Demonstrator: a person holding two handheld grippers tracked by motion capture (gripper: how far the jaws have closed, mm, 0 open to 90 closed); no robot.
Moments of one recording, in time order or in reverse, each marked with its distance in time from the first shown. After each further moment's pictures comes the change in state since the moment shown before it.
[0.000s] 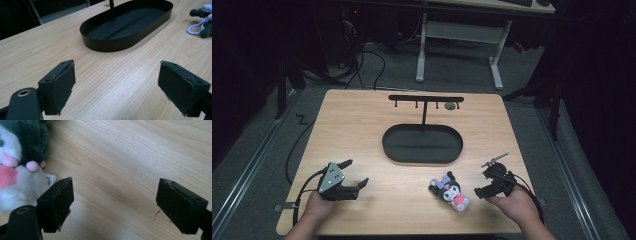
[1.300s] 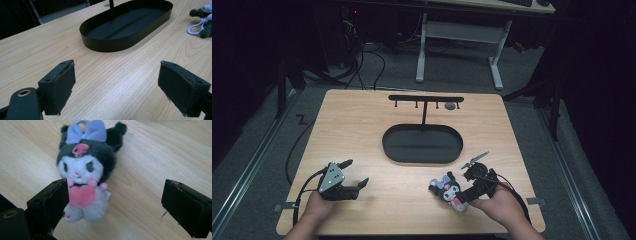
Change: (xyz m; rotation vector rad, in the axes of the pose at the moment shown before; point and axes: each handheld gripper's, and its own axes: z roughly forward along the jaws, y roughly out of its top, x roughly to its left) left arm 0.000 0.000 0.000 0.000 -0.004 0.000; right arm 0.057 0.026 -0.019 -0.028 0.074 -0.118
